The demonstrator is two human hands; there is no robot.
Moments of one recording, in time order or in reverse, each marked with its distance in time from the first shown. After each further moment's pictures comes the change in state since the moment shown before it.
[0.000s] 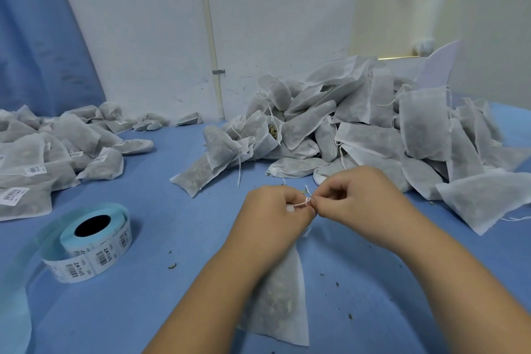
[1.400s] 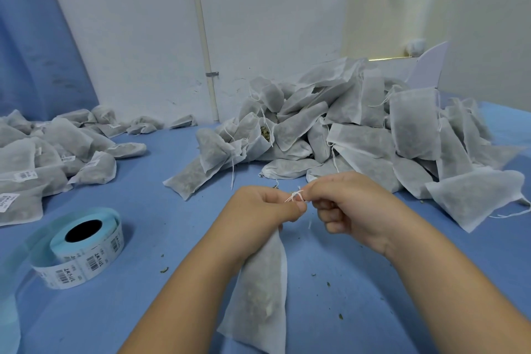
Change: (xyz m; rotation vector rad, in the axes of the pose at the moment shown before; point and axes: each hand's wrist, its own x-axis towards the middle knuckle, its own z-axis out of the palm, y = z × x) left_hand -0.001 0.007 -0.016 -0.366 -0.169 -0.240; right_hand 0.009 0.005 0.001 0.662 -0.205 0.322
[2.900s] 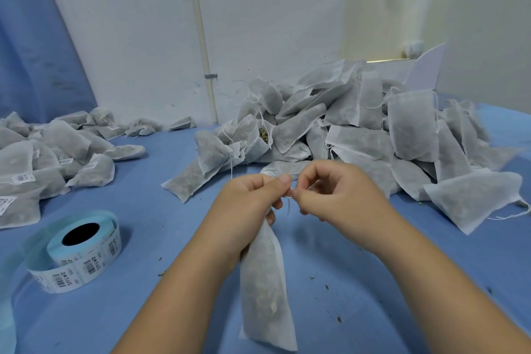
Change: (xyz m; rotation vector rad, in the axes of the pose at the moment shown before) left_hand 0.002 0.005 -0.004 -0.175 0.072 0.087; right_hand -0.015 -0.009 0.015 -0.303 0.154 -0.421
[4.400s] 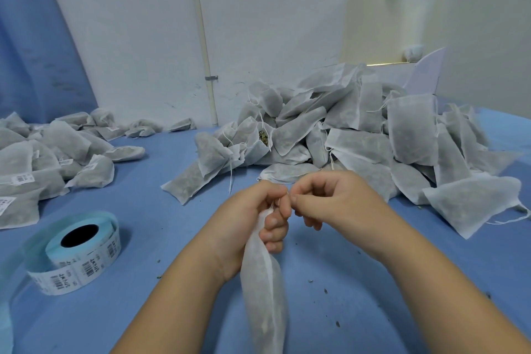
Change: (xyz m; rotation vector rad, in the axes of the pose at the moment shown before) left_hand -0.003 0.003 0.000 -0.355 -0.325 -0.190; right_hand 0.000 -0.004 -0.002 0.084 -0.138 0.050
